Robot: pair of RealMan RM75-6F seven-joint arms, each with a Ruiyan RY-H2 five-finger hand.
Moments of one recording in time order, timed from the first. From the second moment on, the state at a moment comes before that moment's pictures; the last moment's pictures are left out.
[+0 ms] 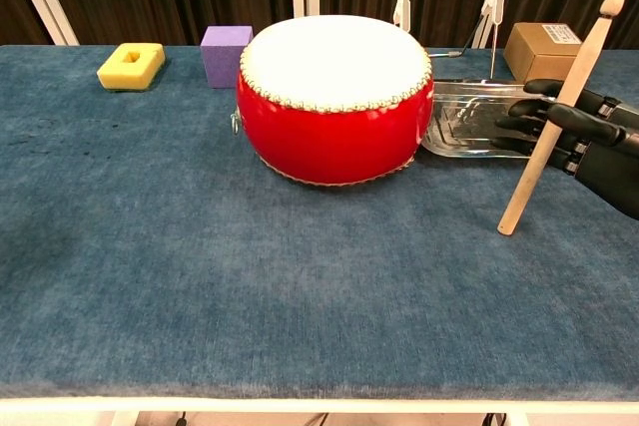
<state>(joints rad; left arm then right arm) -0.23 -1.45 -0.05 -1.37 1.62 1.57 -0.07 0.42 -1.64 0.00 -1.09 -1.63 1.26 1.79</state>
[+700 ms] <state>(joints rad) -0.24 -1.44 -0.05 -1.38 1.63 1.56 -0.06 0.43 -1.75 -0.03 -1.02 -1.59 1.18 1.63</state>
